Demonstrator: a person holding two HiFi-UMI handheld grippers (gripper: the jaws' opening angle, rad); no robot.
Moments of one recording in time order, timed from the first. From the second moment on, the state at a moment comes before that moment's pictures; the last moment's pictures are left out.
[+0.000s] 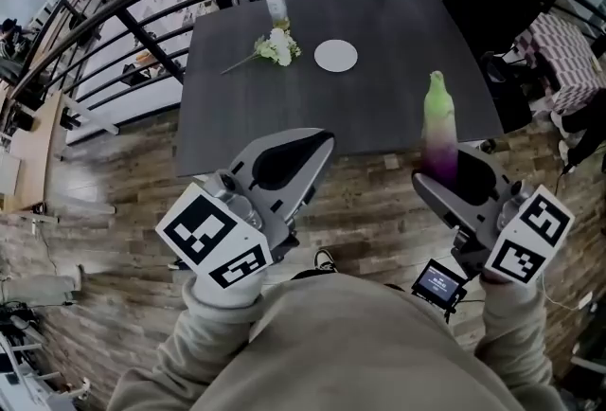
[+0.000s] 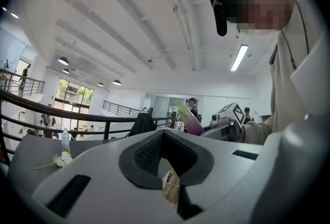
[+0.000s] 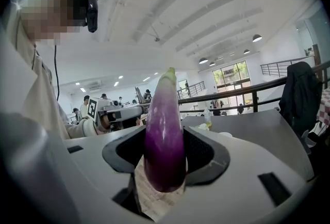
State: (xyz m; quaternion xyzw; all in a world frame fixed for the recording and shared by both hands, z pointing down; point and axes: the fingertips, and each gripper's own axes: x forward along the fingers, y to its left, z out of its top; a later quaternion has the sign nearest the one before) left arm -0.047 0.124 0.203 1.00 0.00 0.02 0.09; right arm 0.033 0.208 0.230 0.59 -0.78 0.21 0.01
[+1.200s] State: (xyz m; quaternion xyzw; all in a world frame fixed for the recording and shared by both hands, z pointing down) left arm -0.087 -0.005 0.221 0.99 -0.05 0.01 0.11; right arm 0.027 0.050 0.228 0.54 -0.82 0.21 0.02
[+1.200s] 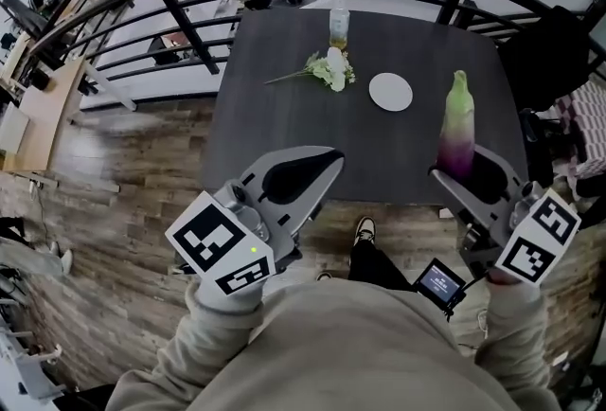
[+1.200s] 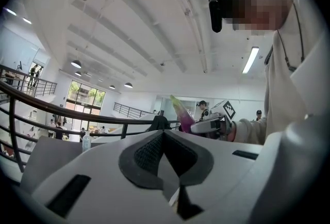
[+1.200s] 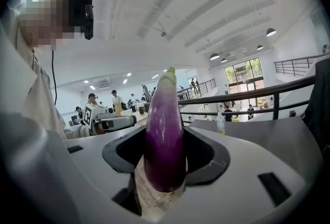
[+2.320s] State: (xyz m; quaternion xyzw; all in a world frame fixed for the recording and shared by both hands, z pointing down) left arm 0.118 -0.160 0.249 0.99 -0.11 0.05 0.12; right arm 0.231 -0.106 0.282 0.49 -0.83 0.26 0.00
